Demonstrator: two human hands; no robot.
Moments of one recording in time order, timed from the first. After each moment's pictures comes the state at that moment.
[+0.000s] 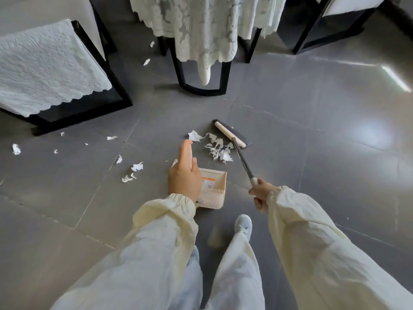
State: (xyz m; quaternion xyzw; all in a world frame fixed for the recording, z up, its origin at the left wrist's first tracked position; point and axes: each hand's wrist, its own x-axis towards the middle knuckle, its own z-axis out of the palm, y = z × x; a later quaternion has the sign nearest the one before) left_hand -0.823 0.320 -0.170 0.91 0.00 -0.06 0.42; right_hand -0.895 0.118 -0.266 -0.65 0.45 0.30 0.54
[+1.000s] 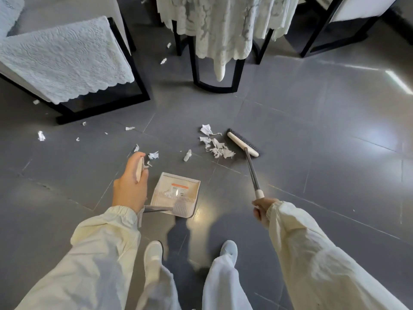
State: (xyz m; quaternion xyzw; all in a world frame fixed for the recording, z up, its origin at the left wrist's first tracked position) left_hand -0.892 0.533 -0.132 0.91 0.10 -0.11 0.39; right_hand -0.997 0.237 -0.225 -0.46 0.61 0.22 0.60
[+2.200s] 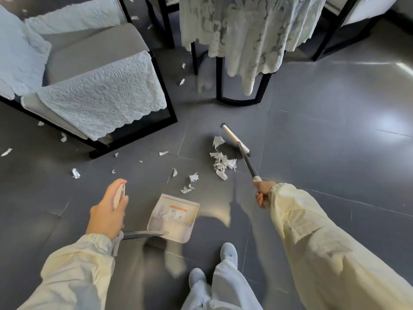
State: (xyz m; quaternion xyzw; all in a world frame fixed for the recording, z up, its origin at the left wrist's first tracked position) left_hand -0.696 0.840 -0.123 0.93 0.07 -0.15 0.33; right_hand -0.782 0.469 -0.217 -0.45 0.60 0.22 0.62
